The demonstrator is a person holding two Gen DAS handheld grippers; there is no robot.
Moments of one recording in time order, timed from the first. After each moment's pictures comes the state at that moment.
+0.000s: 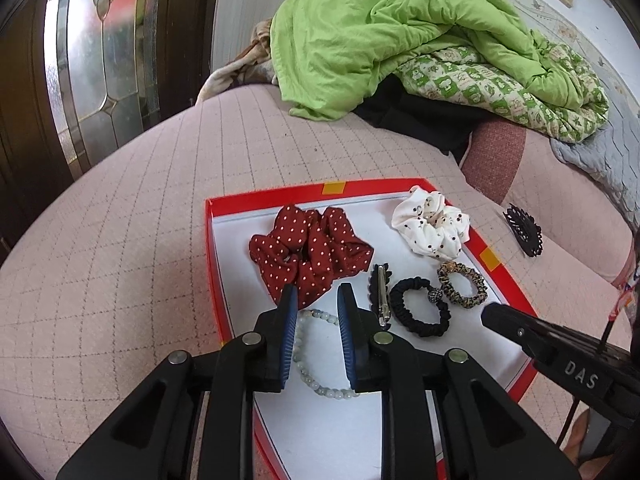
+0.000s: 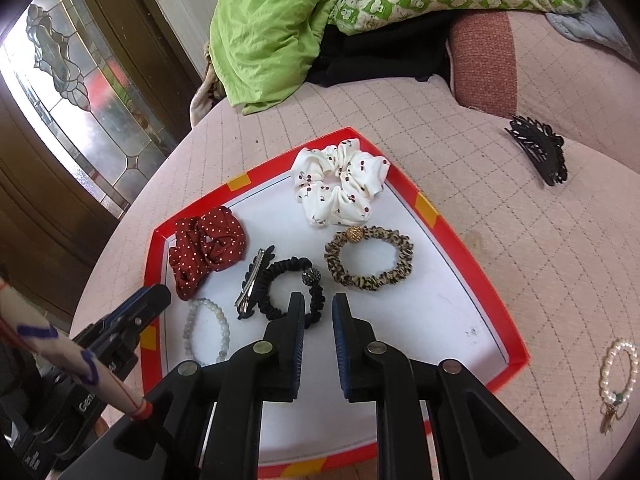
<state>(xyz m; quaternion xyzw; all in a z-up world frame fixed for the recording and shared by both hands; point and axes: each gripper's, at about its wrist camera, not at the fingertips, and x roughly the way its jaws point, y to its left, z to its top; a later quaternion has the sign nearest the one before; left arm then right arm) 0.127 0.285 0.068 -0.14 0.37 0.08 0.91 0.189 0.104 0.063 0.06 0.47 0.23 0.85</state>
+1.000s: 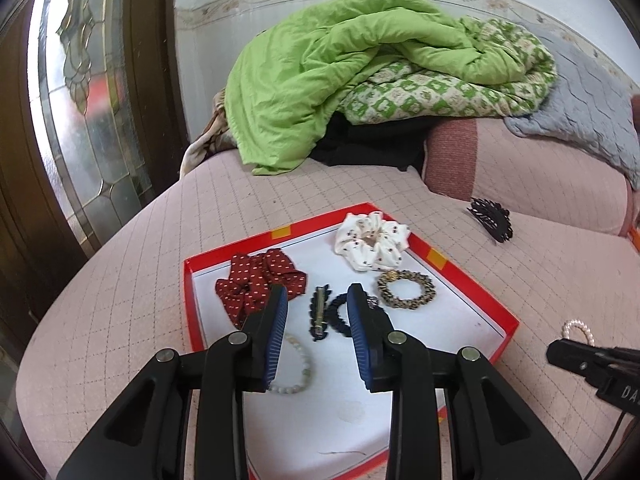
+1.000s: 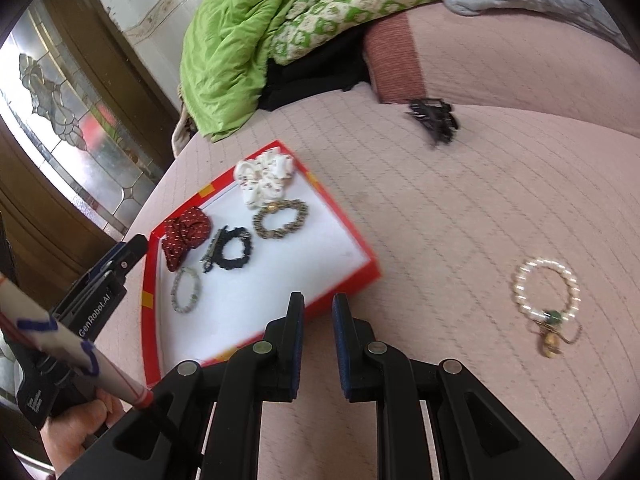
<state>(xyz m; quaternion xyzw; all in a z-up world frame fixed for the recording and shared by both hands) 0.102 0.201 0.104 -0.01 0.31 0.07 0.95 0.123 -0.016 0.076 0.12 0.45 0.19 0.87</state>
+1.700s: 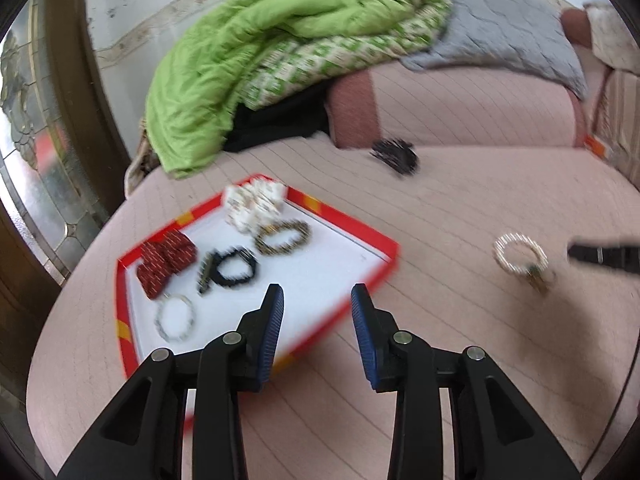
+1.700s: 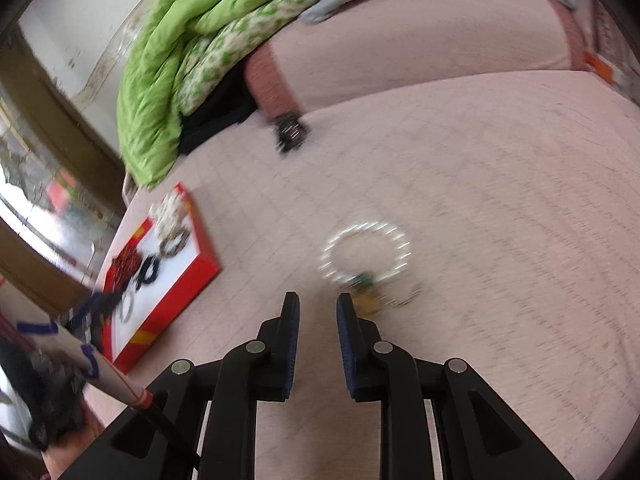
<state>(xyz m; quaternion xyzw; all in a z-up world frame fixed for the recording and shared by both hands) 0.063 0.076 0.077 0.09 0.34 -0.01 0.94 0.097 -0.178 0.051 0.20 0.43 0.09 0.88</state>
